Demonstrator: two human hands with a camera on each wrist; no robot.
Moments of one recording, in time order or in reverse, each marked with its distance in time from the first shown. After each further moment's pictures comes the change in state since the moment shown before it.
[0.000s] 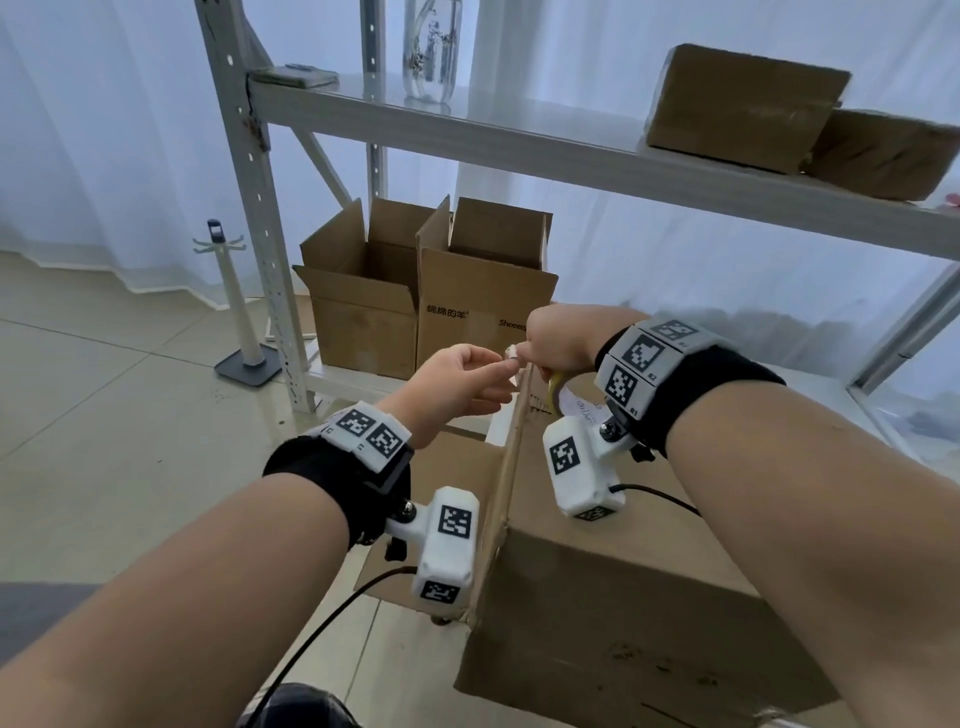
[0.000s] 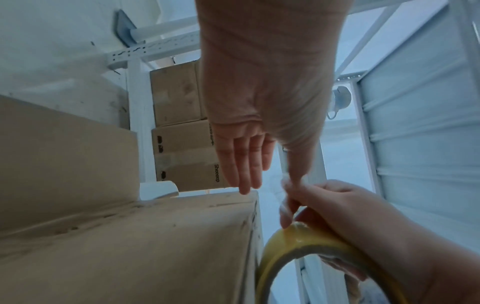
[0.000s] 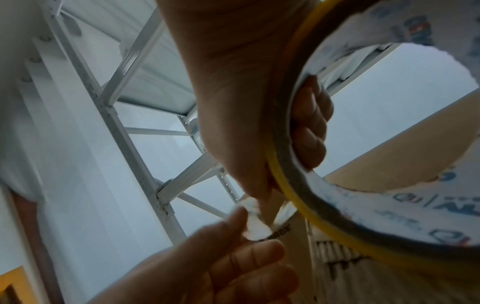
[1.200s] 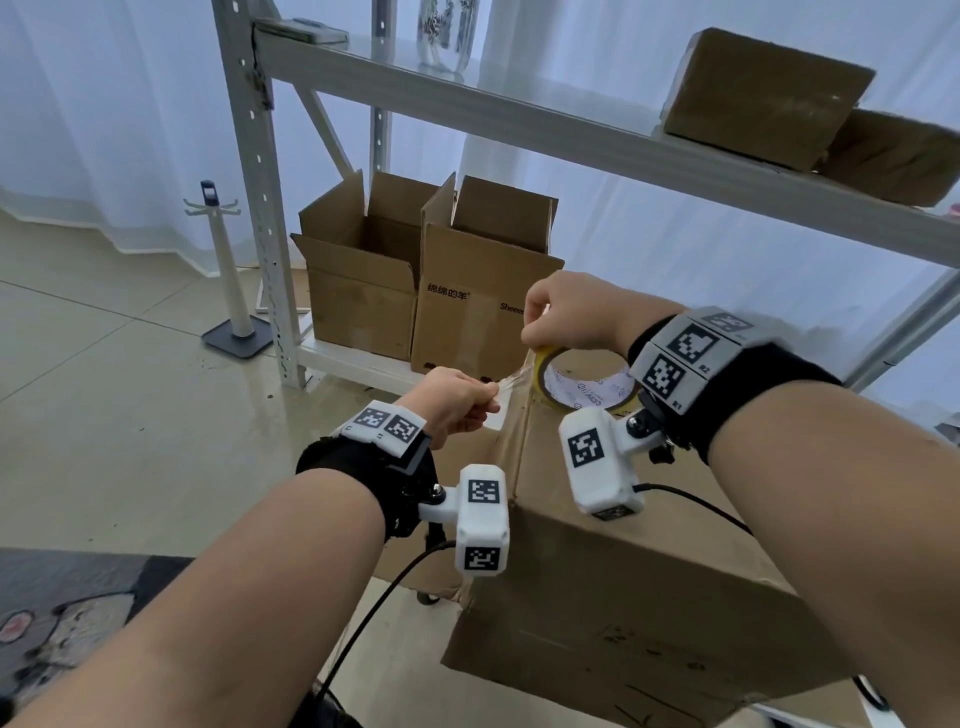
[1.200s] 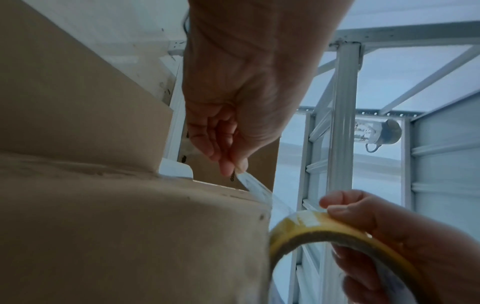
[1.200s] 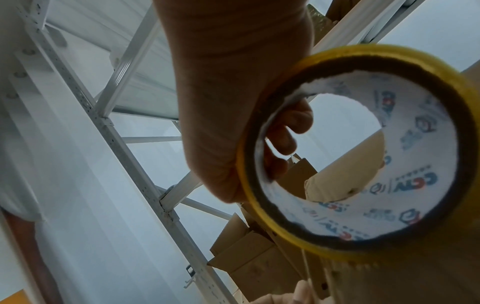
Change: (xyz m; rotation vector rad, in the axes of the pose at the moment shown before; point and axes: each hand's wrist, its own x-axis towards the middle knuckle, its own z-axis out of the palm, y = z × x) left_hand 0.008 -0.033 0.008 -0.116 0.146 -0.279; right_hand -0.012 0.000 0.002 0.315 0.157 -0.082
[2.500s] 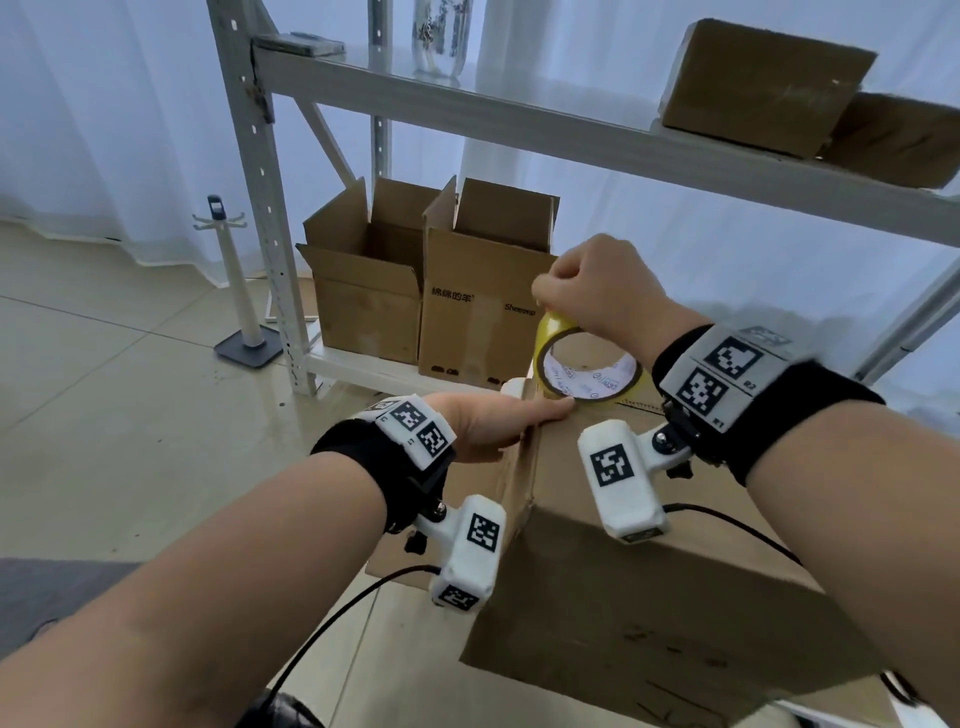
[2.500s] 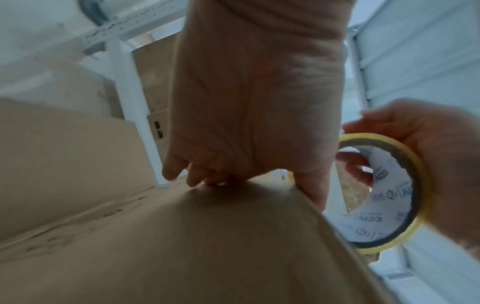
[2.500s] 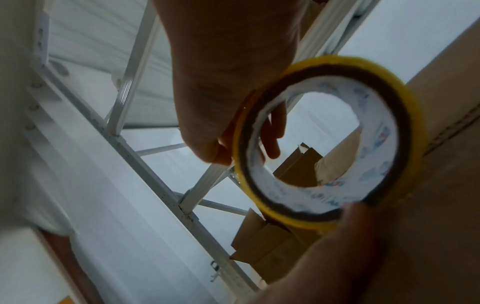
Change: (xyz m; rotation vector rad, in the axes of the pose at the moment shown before) left_hand -0.024 0.016 0.026 0.421 -0.551 -0.163; right_hand -0.013 0.004 -0.004 0.196 0.455 0.006
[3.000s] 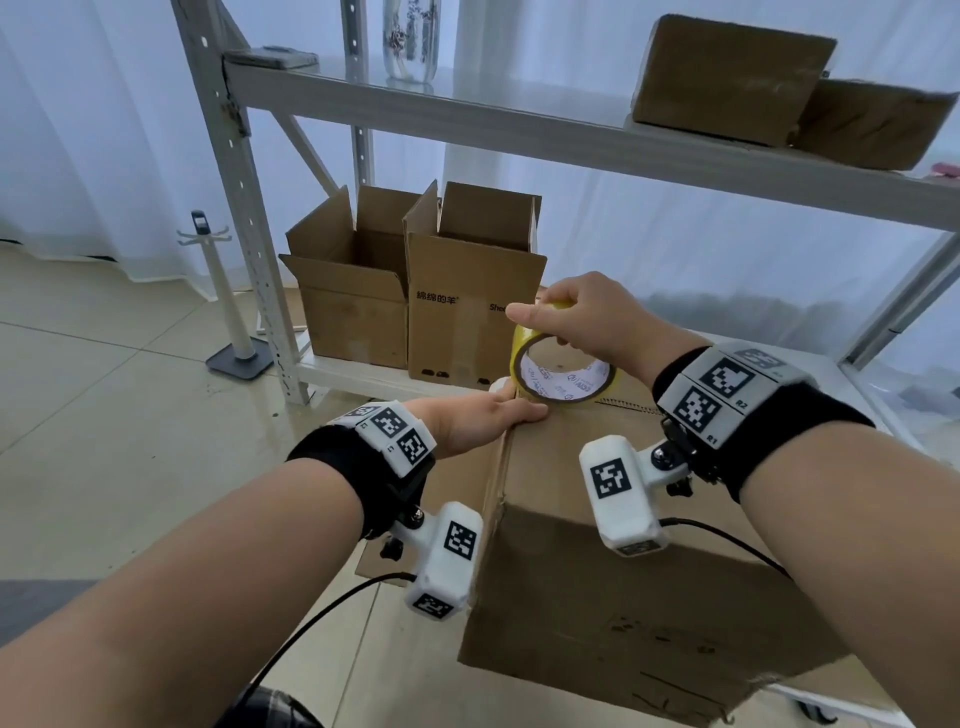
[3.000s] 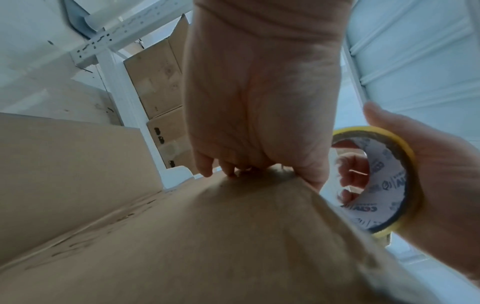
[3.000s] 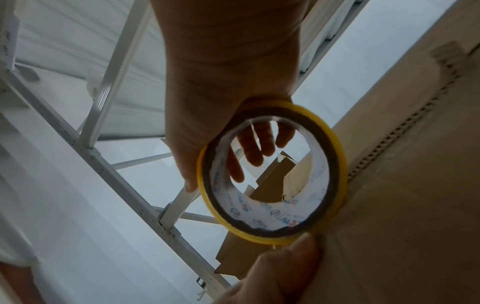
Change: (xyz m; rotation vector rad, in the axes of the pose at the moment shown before) left_hand 0.002 -0.002 0.003 0.165 0.112 0.118; right_hand -0.022 0.028 -0.002 0.190 -0.150 0.055
